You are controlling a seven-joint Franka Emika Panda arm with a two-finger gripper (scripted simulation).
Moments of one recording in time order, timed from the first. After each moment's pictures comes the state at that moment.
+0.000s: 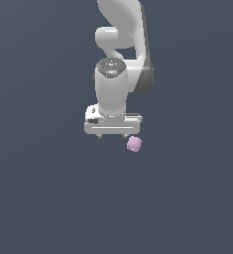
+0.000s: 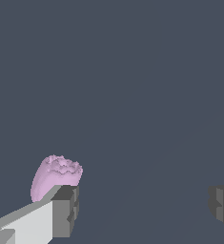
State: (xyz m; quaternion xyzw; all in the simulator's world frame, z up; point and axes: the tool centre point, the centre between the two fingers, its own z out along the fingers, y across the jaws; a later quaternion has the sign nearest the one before) arm 0.007 -0.014 0.173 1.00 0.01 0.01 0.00
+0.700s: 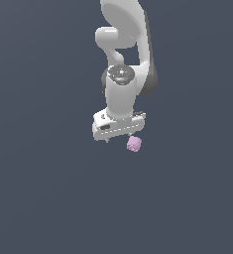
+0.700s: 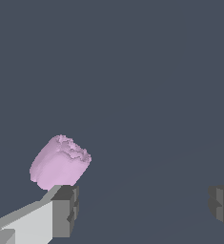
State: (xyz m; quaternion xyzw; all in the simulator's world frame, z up) arm -0.001 0.010 0.151 0.99 0.14 0.01 0.01
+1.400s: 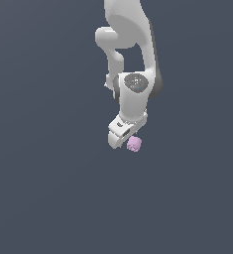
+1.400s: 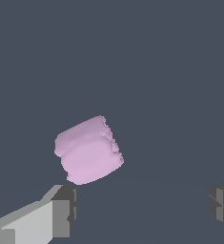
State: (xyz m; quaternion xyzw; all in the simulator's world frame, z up) arm -0.020 0.053 0.118 0.93 0.37 0.00 0.01
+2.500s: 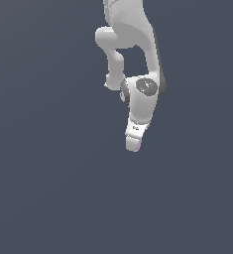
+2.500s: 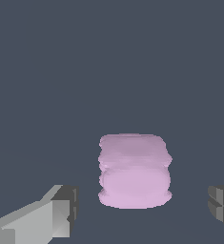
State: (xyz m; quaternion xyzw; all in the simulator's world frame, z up) arm -0.041 0.094 0.092 0.83 0.56 0.00 0.00
